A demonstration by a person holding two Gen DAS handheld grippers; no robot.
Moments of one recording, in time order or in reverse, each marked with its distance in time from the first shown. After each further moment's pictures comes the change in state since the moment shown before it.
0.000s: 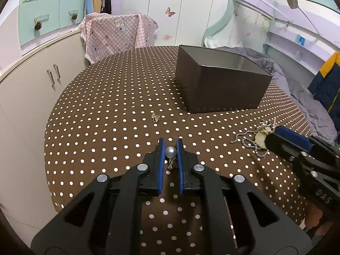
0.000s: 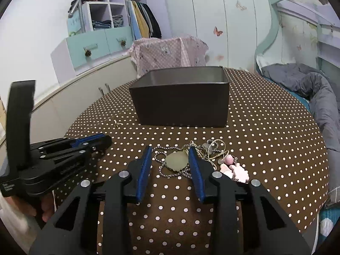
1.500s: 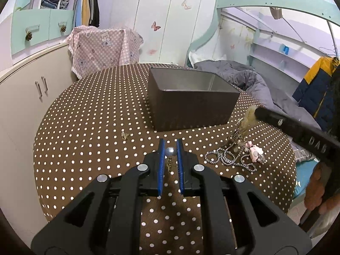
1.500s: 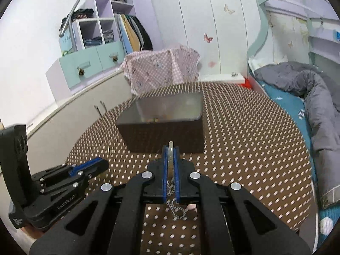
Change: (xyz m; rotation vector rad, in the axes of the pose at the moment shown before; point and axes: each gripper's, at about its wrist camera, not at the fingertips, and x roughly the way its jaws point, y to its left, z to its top) left arm -0.020 -0.027 0.015 0.018 -0.099 -0.097; right arm -0.027 -0.029 0.037 0.074 -0.078 -0.006
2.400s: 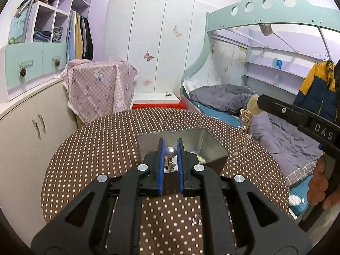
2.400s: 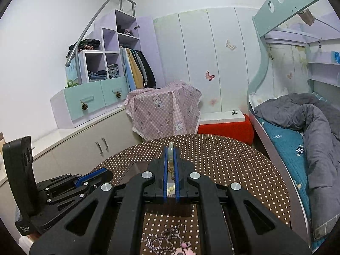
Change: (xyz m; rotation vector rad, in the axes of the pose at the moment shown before) left arm -0.001 -0.025 0.071 0.071 -0.187 -0.004; right arm -0.015 -0.009 0.062 -0.038 -0.231 0.016
